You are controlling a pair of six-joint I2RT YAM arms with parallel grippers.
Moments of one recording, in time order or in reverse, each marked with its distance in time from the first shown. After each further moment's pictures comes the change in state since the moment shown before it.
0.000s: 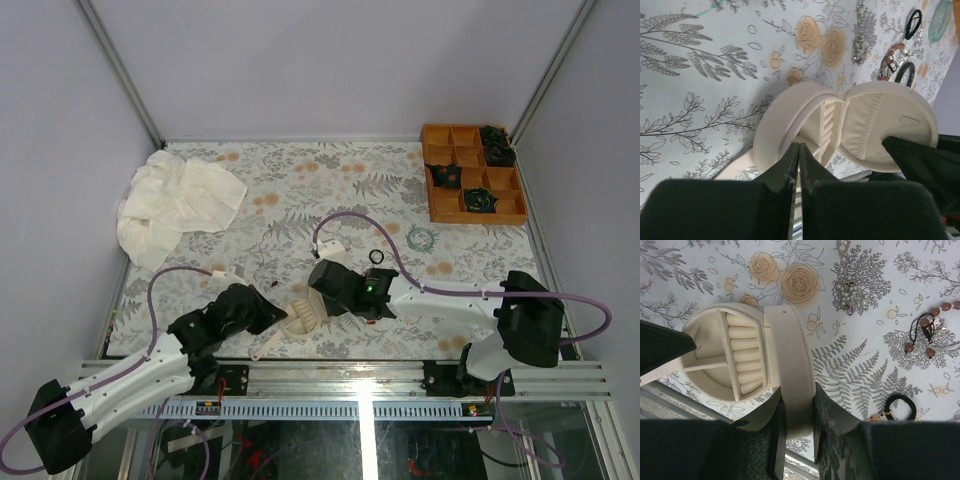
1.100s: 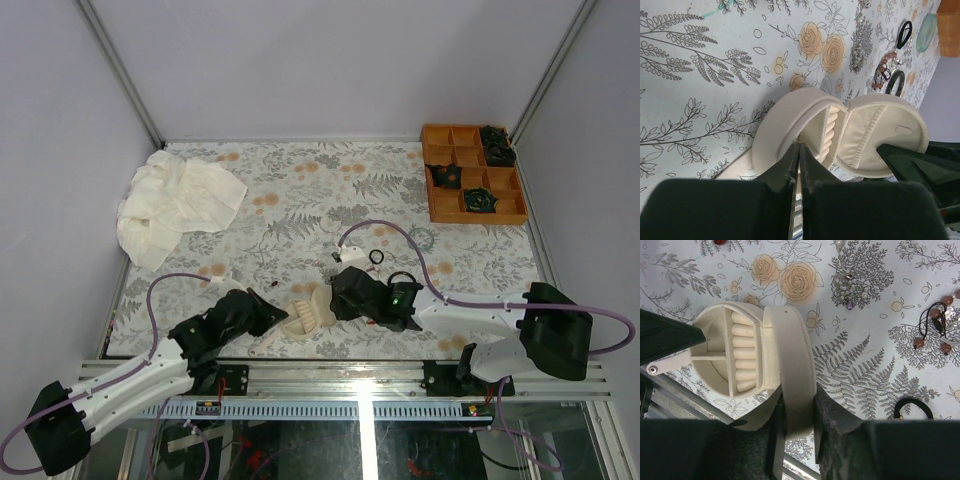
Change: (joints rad) left arm -0.005 -0.040 -0.092 0.089 -0.034 -0.064; right arm -0.037 -0.162 -0.269 0.269 -0.055 0.045
